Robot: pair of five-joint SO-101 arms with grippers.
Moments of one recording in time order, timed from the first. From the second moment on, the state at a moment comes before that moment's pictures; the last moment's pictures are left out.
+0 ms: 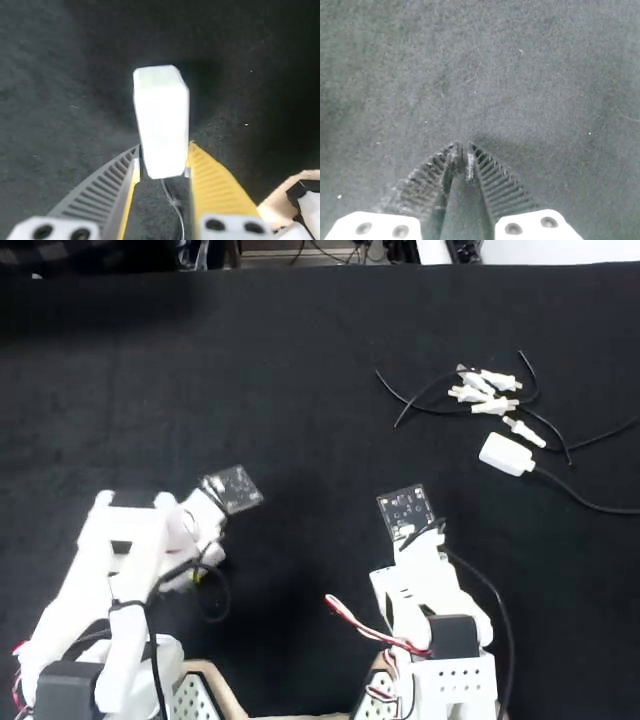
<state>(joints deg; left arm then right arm) -3.0 -26.9 55.6 66.2 -55.3 -3.3 -103.7 96.6 74.2 13.8</state>
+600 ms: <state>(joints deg) -8.3 -26.9 53.4 61.0 -56.5 -3.3 -103.7 96.6 74.2 13.8</state>
